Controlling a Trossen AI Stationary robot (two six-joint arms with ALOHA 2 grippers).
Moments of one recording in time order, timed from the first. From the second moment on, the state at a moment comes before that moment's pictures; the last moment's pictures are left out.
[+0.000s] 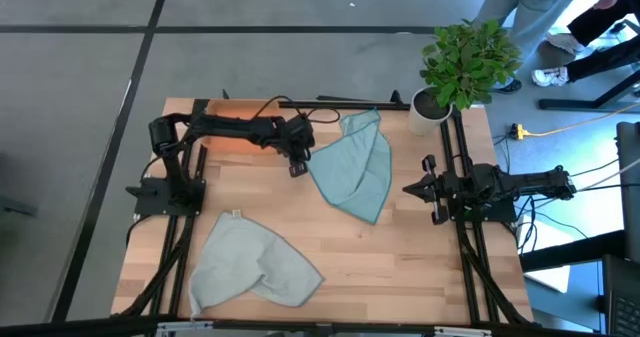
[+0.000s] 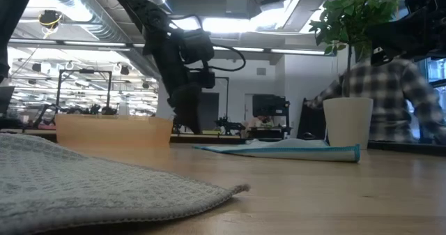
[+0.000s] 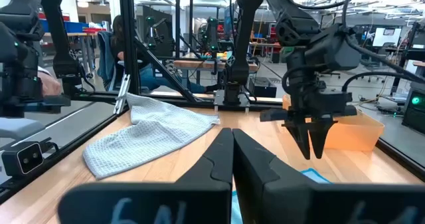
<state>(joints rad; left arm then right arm) 0.41 1.80 1.09 -0.38 0.04 0.10 0.12 0.01 0.01 0.08 0.04 -0.03</state>
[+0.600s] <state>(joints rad) 0.40 1.86 1.09 -0.34 0.01 0.17 0.12 0.01 0.01 0.07 0.05 -0.03</state>
